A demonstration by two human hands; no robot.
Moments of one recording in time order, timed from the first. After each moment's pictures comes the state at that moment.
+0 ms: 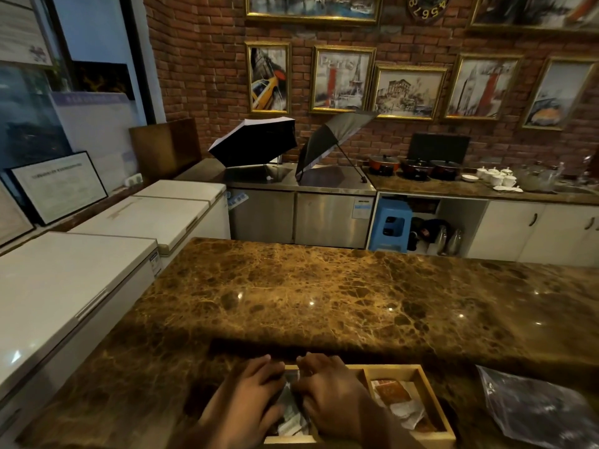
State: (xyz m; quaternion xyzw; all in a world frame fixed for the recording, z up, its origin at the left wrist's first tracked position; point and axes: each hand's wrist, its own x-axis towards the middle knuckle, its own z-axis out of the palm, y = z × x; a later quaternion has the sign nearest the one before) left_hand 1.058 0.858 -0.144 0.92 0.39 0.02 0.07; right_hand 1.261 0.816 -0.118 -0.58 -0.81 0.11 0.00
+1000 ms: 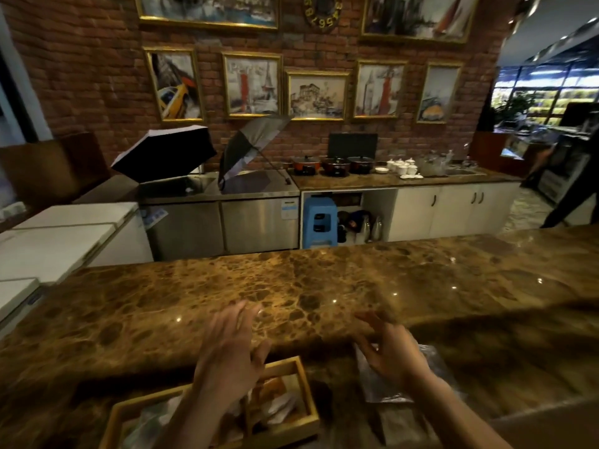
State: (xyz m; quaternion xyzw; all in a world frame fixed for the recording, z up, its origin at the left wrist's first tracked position) left_hand 1.267 0.819 -0.066 0.86 0.47 0.18 0.10; right_hand 1.536 0.700 -0.085 -0.81 -0.54 0.08 0.23
